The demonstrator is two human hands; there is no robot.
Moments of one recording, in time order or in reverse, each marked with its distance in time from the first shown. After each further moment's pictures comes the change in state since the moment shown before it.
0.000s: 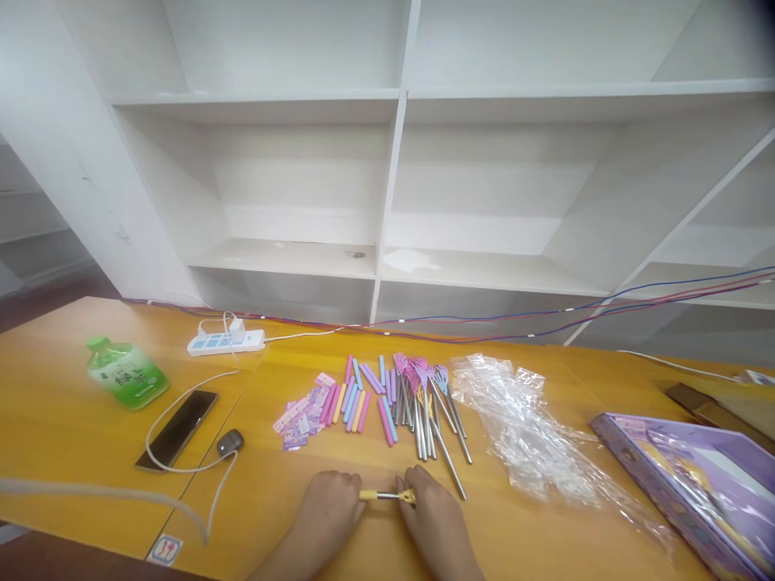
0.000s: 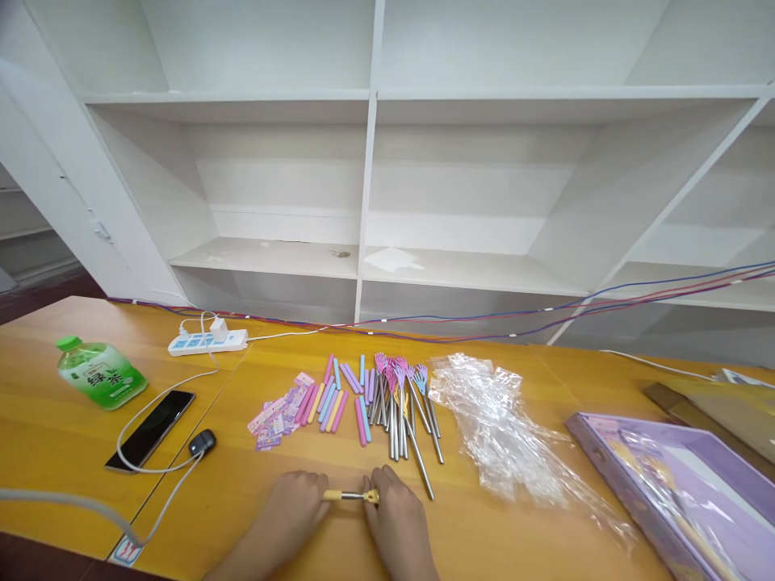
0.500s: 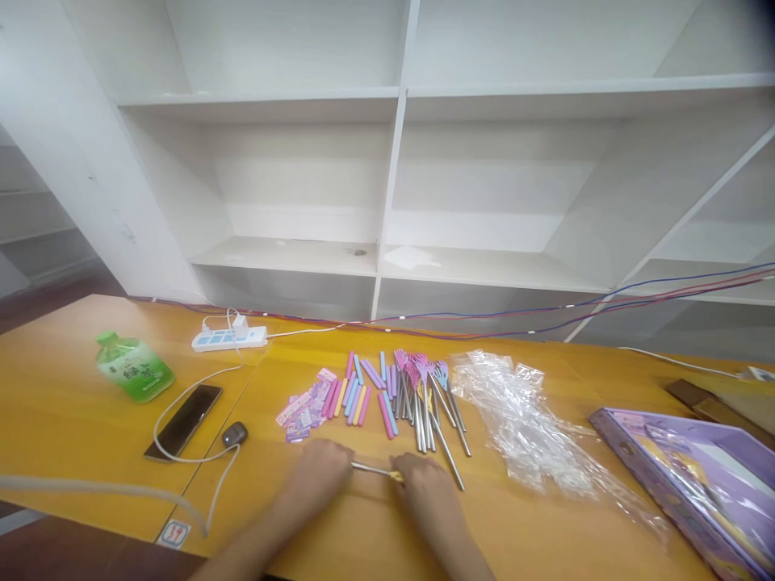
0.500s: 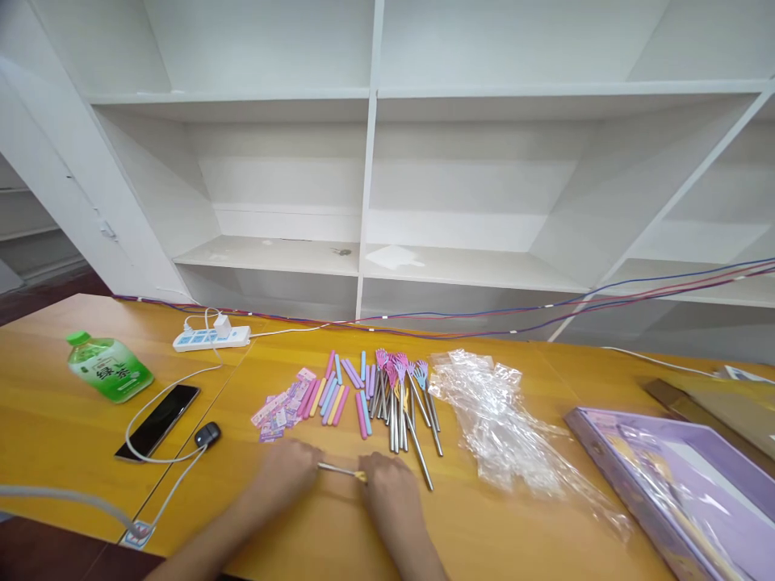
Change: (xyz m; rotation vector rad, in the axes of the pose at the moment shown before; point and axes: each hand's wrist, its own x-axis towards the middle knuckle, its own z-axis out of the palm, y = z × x) left_hand 0.012 -0.051 -0.019 0.122 0.092 0.011; right_hand 0.022 0.004 -0.019 -0.049 -0.149 -0.081
